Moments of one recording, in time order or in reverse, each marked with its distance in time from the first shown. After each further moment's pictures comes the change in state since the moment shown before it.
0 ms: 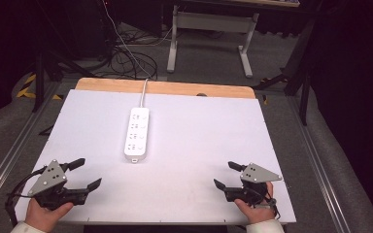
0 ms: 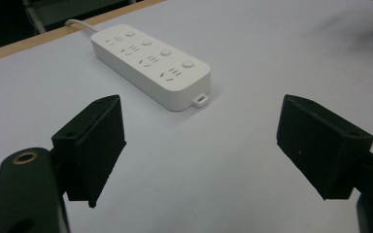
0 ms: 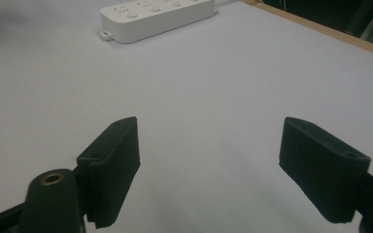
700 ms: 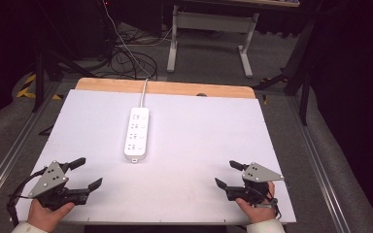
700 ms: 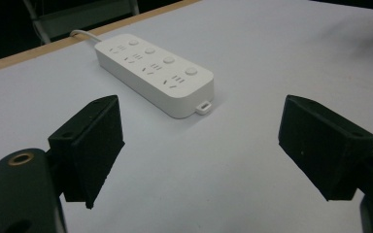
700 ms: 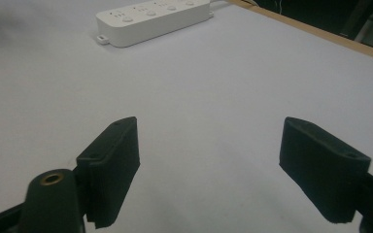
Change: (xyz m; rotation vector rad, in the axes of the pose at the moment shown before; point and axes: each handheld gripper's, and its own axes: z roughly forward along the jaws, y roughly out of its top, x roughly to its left) left arm 0.001 -0.007 0.004 -0.051 0.017 -0.001; right arm -0.003 0.000 -0.002 -0.009 -0.011 0.006
